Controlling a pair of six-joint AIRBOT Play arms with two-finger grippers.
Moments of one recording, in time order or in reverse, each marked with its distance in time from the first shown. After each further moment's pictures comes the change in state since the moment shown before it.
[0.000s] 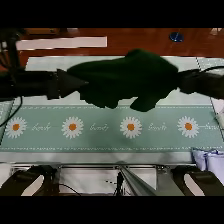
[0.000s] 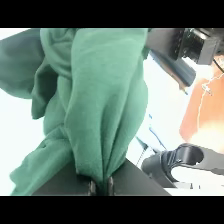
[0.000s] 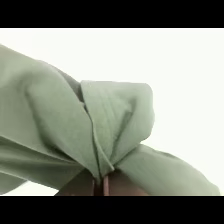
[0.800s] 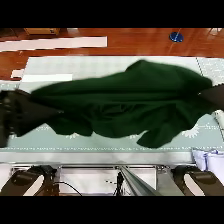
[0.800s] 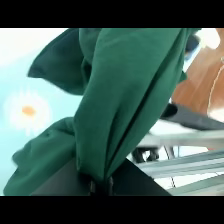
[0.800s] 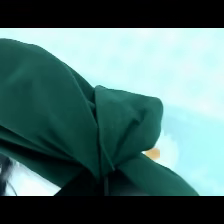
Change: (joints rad) left arm -0.033 0.198 0.161 0.261 -0.311 -0.471; right arm 0.016 -0.037 0.455 -0.114 0.686 0.345
